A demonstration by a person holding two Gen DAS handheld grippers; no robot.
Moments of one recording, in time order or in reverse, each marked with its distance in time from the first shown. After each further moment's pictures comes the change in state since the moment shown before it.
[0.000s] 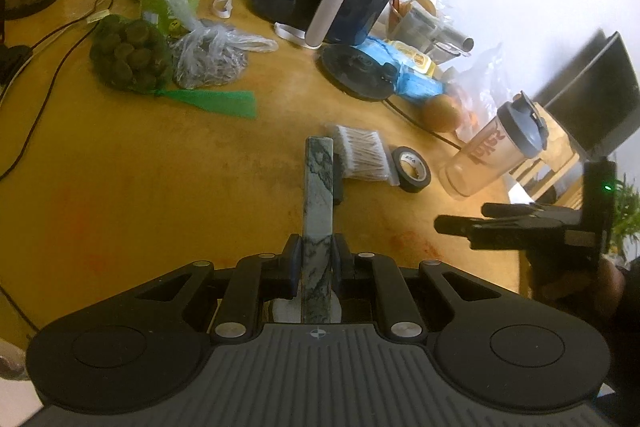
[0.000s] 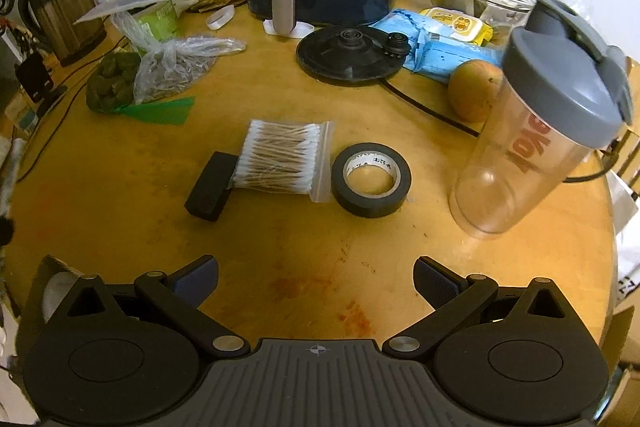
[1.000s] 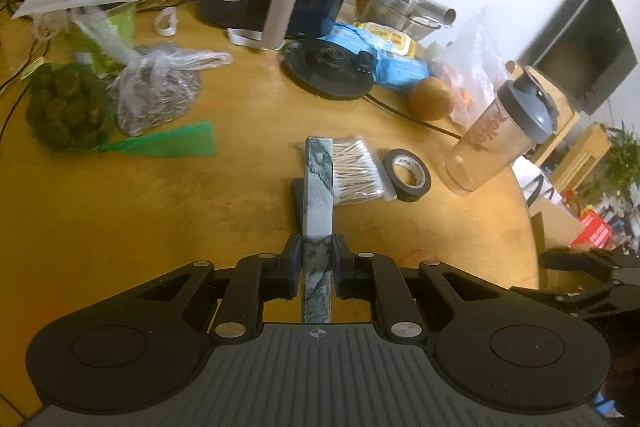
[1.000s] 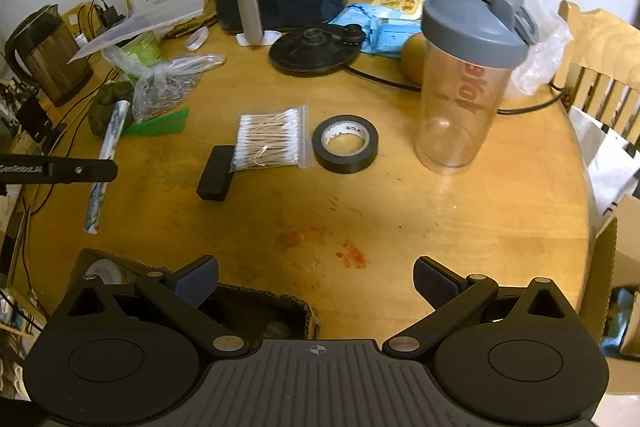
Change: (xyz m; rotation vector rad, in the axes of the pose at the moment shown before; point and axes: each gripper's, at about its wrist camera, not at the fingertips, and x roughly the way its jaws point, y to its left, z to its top) left arm 0.055 -0.017 0.045 0.152 0.048 -0.004; right arm -0.057 -0.007 -0.040 0.146 -0.023 0.005
